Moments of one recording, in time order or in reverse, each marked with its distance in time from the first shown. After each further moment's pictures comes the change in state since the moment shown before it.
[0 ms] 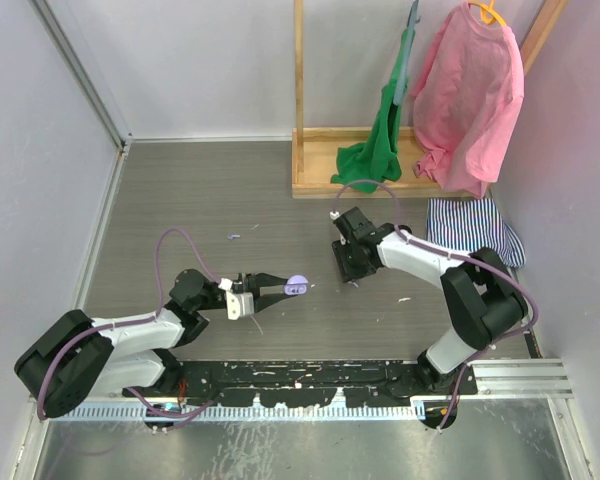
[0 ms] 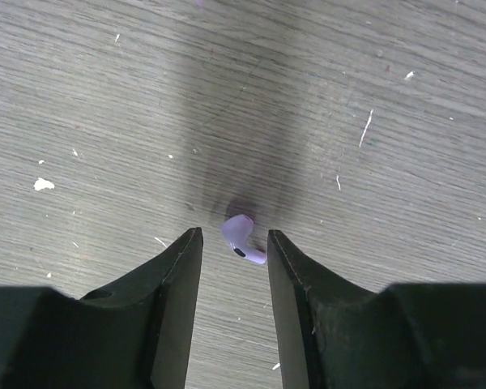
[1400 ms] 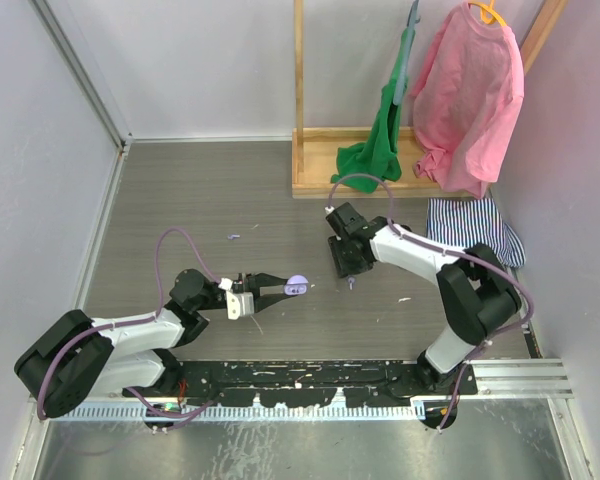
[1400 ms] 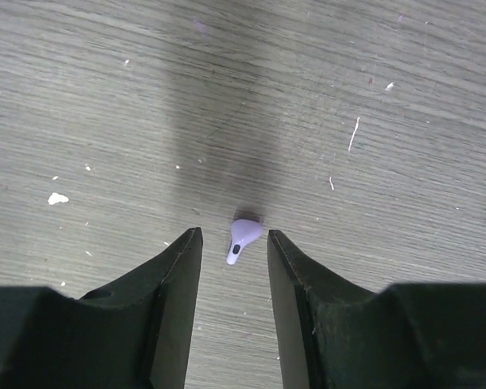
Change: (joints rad) left arm -0.001 0.000 0.000 -0.002 0.000 -0.003; right arm 0.037 0.013 0.080 -0.077 0.072 0.042
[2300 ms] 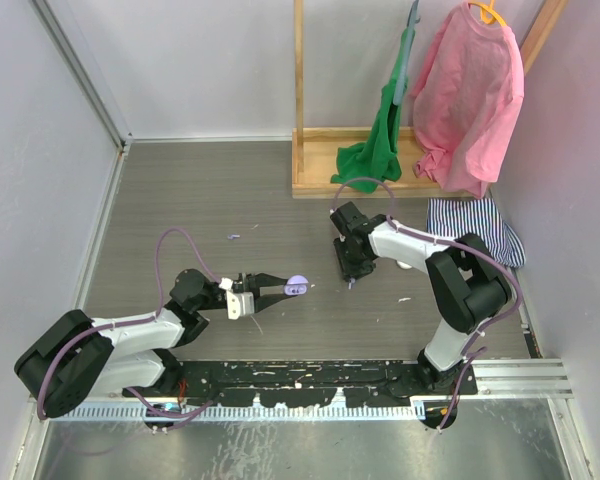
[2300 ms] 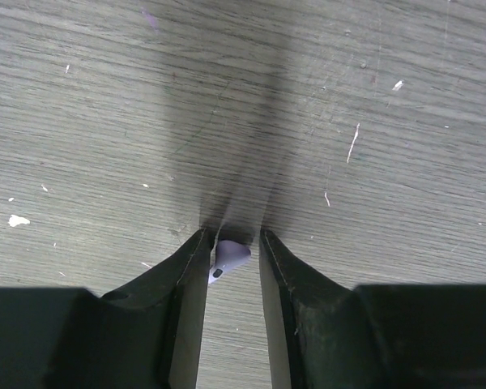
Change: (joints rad) left arm 0.000 0.001 0.000 -0.004 0.000 0.000; right arm -0.054 0.097 0.008 -0.002 -0.060 0.003
